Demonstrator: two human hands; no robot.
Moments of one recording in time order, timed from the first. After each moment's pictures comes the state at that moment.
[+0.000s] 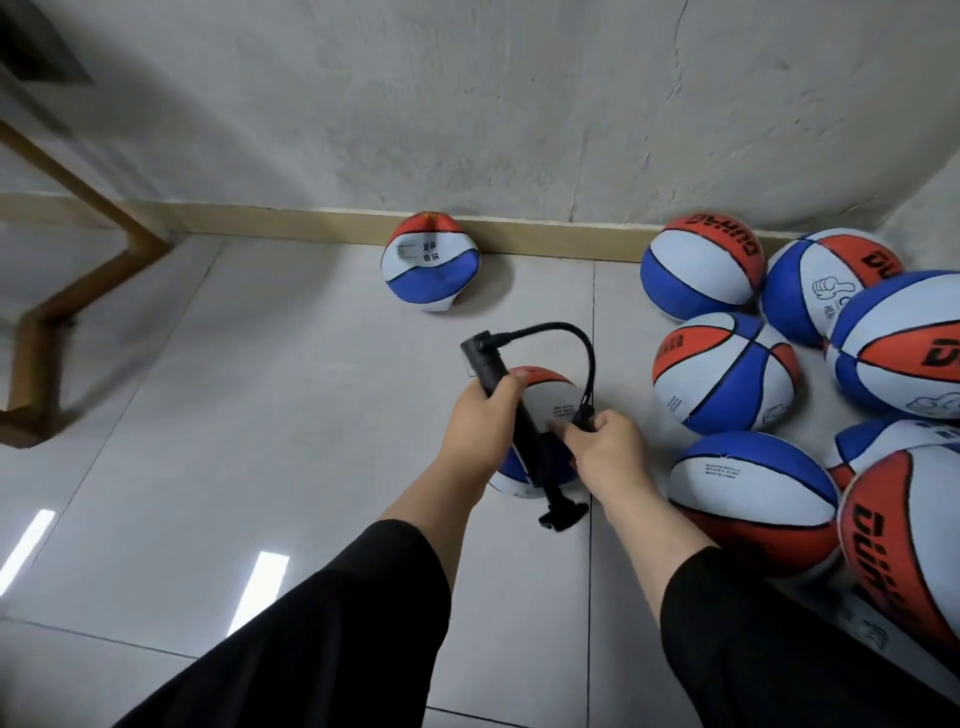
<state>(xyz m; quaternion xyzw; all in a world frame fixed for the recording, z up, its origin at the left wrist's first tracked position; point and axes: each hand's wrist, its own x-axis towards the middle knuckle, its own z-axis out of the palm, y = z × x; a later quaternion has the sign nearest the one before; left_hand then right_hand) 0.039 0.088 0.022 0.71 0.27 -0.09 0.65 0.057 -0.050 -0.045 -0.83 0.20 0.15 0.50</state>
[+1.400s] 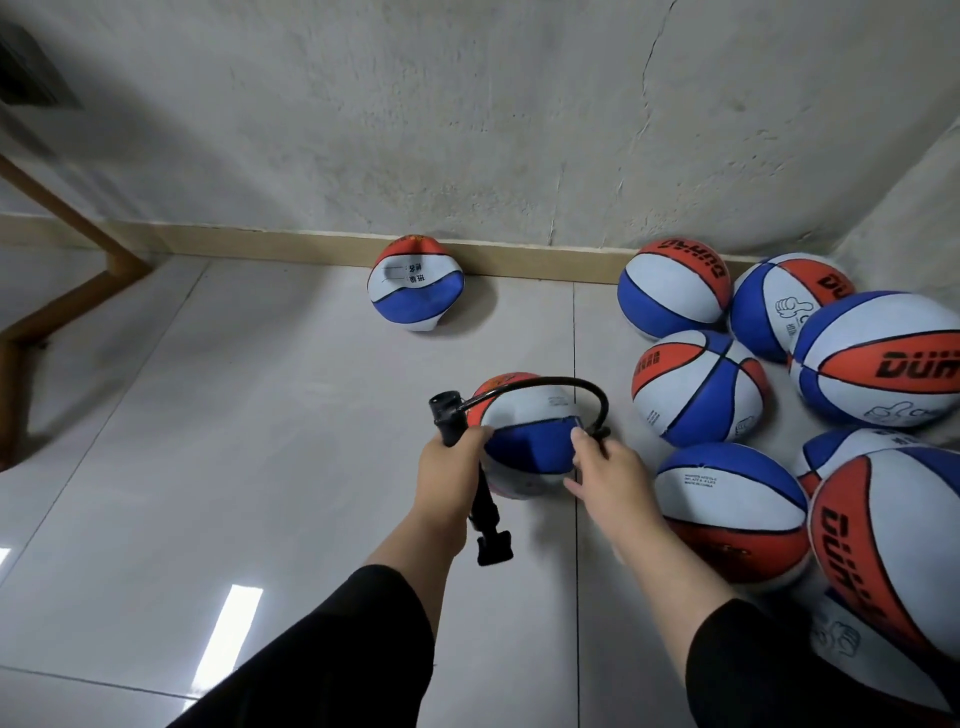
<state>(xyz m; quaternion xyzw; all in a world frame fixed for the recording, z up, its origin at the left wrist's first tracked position) 0.012 0.098 -0.006 0.63 0.36 -0.07 0.68 0.027 -0.064 -0.016 -0.74 0.22 0.14 0.62</state>
